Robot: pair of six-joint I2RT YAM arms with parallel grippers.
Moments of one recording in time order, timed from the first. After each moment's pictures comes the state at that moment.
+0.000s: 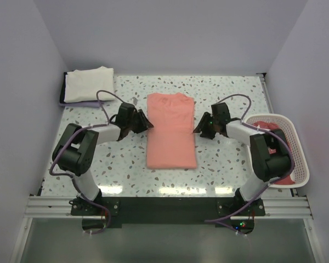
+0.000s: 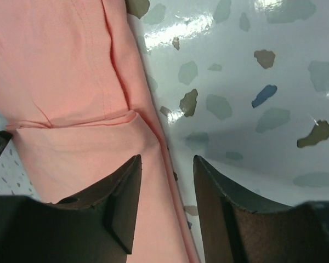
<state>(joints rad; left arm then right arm) -0.37 1.79 0.86 0.23 0.21 -0.73 0.27 1.70 0.91 -0.16 -0.17 0.75</state>
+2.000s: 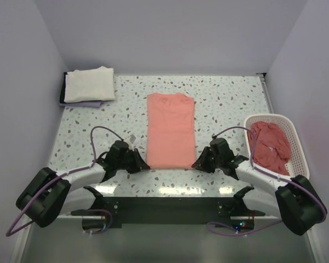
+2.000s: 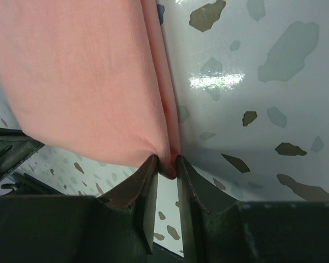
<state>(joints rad) -0.56 1.19 0.26 0.15 0.32 -0.87 0.54 1.12 0.35 -0.13 -0.17 0.96</state>
